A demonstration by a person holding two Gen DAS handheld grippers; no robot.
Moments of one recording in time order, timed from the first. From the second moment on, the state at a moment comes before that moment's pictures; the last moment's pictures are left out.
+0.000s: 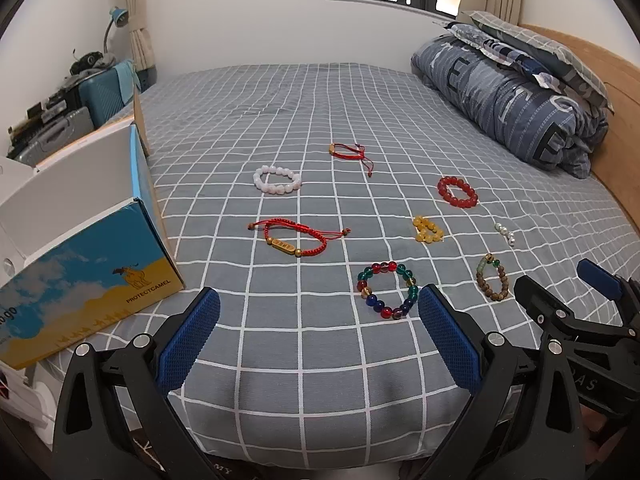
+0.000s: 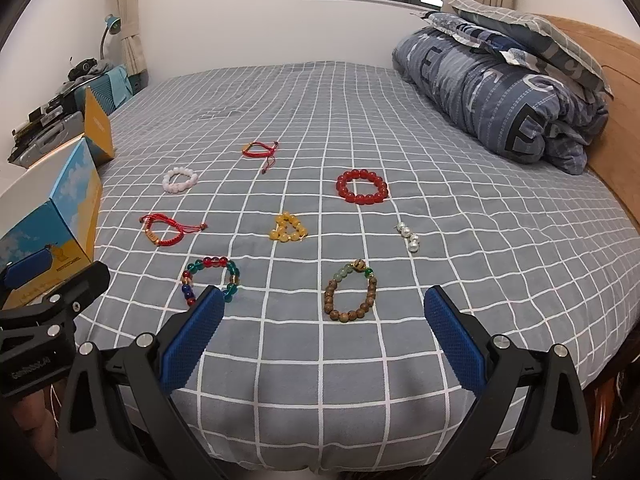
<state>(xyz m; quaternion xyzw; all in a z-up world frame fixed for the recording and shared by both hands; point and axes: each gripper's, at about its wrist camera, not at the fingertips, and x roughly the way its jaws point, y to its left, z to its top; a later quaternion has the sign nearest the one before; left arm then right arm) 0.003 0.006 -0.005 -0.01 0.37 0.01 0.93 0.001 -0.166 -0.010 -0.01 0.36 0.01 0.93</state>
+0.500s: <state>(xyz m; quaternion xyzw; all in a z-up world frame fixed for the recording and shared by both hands) 0.005 0.004 -0.007 -0.01 0.38 0.01 0.93 0.002 -0.168 -0.011 -0.01 0.37 0.01 0.93</state>
